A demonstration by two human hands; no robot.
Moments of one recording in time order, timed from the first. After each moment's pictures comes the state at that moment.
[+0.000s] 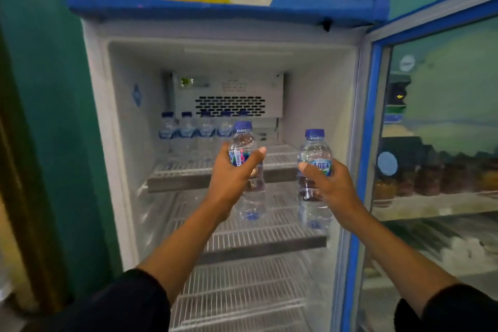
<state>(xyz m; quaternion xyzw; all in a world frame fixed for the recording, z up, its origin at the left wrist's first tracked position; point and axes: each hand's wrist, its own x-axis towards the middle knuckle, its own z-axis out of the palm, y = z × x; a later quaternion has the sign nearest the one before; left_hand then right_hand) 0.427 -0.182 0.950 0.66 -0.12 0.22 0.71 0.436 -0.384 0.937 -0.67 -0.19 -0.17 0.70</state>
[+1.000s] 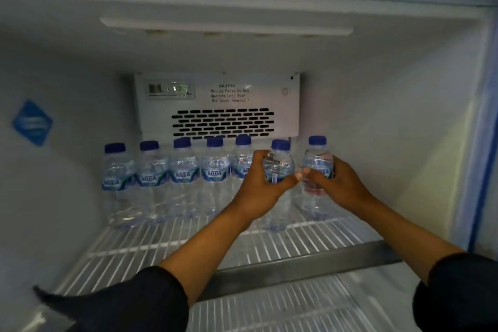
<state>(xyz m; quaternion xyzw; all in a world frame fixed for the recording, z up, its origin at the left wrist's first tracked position) 0.698 -0.179 0.959 0.75 -0.19 0.14 0.62 0.737 -0.371 0.956 -0.77 -0.21 -0.18 0.58</state>
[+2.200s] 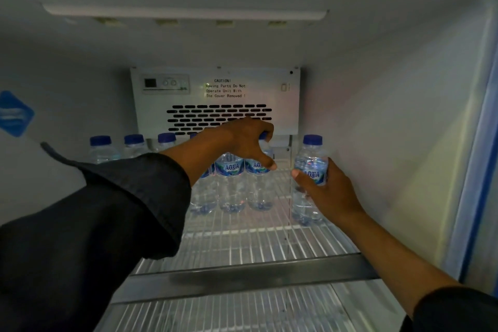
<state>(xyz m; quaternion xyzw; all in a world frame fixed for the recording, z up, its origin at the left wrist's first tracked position) 0.776 -0.167 1.060 0.97 -0.22 0.10 0.02 0.752 -0.374 0.937 -0.75 -0.20 -0.22 0.59</state>
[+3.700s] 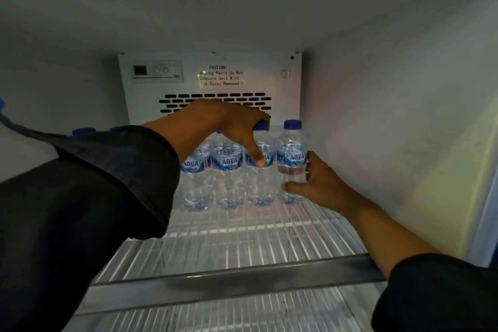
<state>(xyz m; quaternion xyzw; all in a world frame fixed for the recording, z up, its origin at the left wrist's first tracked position) 0.788 -0.161 1.080 0.98 -0.20 -0.01 -0.05 0.800 -0.373 0.925 -0.80 -0.26 -0.08 0.54</state>
